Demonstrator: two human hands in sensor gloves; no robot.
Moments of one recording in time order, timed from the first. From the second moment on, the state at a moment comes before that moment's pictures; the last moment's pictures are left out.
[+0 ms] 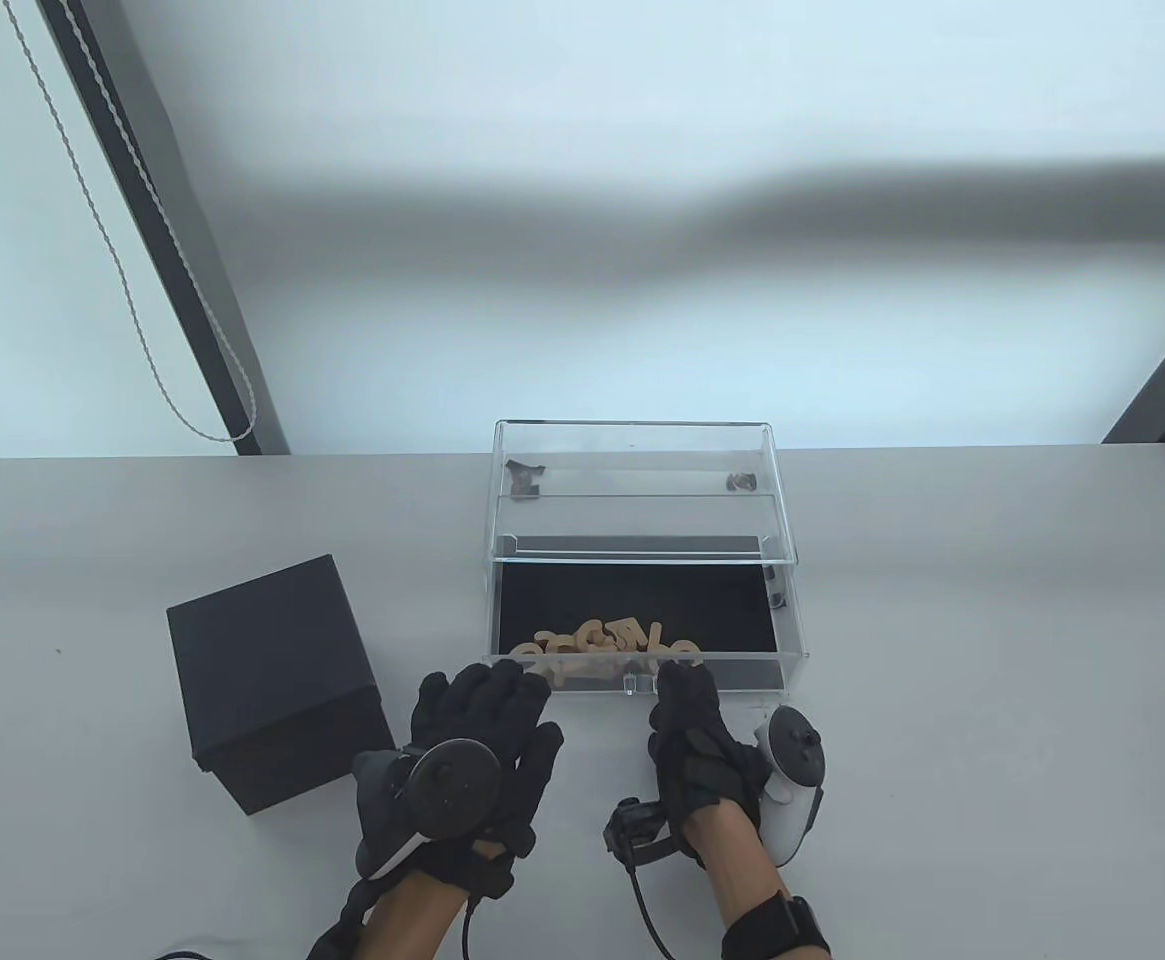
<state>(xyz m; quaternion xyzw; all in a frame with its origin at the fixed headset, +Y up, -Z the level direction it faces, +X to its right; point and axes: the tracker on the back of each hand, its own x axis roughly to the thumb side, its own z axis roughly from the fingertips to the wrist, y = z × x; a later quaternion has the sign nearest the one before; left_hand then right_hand) -0.133 -0.691 -0.279 0.14 -0.15 0.21 0.96 0.101 -0.783 -0.317 -0.12 0.09 0.57 0.80</state>
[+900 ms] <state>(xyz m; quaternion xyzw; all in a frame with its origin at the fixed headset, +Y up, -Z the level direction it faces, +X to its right) -0.143 -0.717 -0.293 0.03 -0.12 0.23 0.97 0.089 -0.796 -0.332 -0.09 0.06 0.51 0.85</state>
